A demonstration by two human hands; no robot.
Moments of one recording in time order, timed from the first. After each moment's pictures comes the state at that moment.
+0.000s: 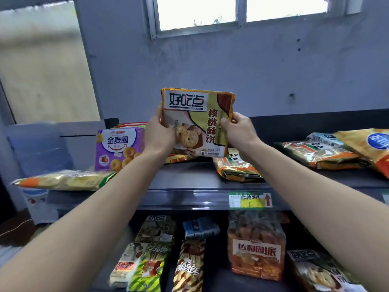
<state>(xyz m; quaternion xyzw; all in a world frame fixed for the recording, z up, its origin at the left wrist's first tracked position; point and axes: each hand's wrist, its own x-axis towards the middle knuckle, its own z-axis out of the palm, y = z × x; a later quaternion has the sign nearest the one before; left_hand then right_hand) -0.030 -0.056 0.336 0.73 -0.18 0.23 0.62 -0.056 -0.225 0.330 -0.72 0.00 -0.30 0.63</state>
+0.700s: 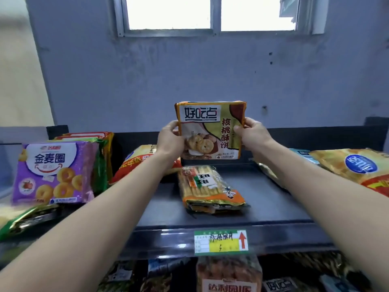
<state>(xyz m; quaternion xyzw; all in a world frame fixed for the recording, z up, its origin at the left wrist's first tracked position) 0.057 -0.177 0.335 0.70 -0.24 0.09 0.67 -0.014 -0.353 0.345 -0.74 0.07 -0.31 0.59</state>
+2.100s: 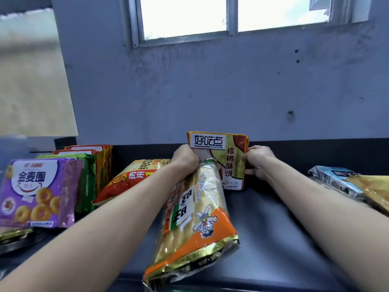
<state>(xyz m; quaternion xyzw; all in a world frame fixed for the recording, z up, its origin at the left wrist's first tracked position) 0.118 -0.245 0.329 0.89 -0.11 0.10 0.42 0.087 -0.419 0.317 -0.67 0.18 -0.21 0.68</state>
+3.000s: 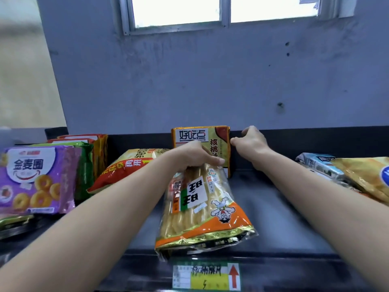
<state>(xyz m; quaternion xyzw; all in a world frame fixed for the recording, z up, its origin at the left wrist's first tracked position) 0.076 -0.237 0.336 0.91 -0.24 -0.08 0.32 0.039 -0.386 0.329 -0.83 0.19 -0.30 0.43</state>
